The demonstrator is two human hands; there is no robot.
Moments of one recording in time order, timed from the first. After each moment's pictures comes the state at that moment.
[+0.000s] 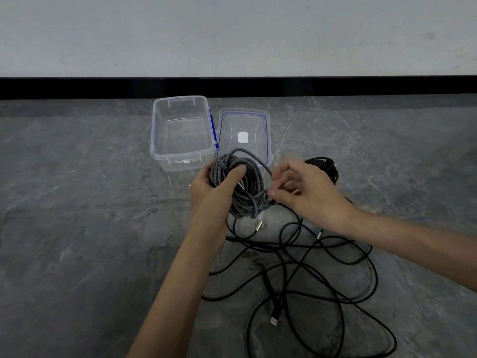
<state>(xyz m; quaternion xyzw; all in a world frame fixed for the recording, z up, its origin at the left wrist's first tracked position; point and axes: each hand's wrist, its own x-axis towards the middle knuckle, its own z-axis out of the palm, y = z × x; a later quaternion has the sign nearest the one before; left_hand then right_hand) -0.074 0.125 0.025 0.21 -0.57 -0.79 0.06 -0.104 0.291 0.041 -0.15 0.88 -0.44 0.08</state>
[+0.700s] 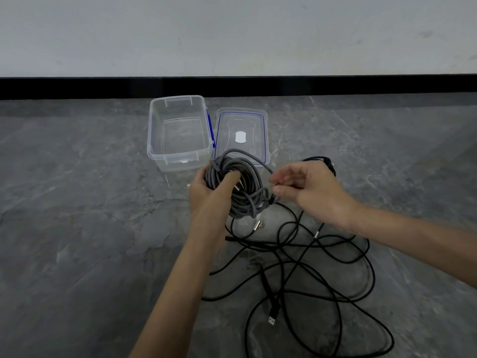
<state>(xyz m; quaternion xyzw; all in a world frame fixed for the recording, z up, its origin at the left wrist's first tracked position) -0.071 0.131 0.022 0.23 -0.59 -0.77 0.09 -0.104 0.295 0.050 -0.11 0.85 -0.50 0.10</state>
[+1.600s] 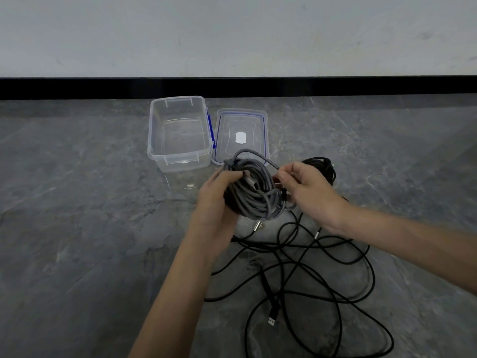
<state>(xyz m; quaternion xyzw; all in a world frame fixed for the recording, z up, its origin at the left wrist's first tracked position) -0.065 0.131 0.034 0.15 -0.42 -0.89 -0.05 -0.114 0.290 0.025 -0.04 0.82 -0.56 0.12</state>
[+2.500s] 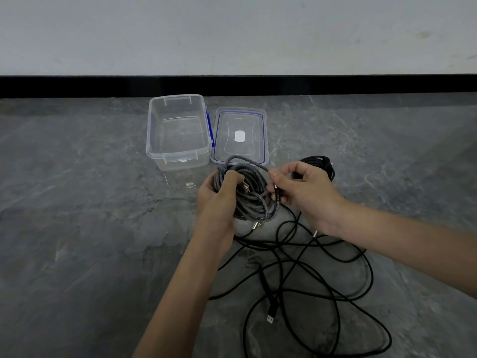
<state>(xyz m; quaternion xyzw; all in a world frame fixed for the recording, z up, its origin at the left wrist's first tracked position) -0.070 0.143 0.024 0.25 -0.52 -0.82 0.04 -0.102 0.282 0.039 0.08 0.69 -0.71 0.14</state>
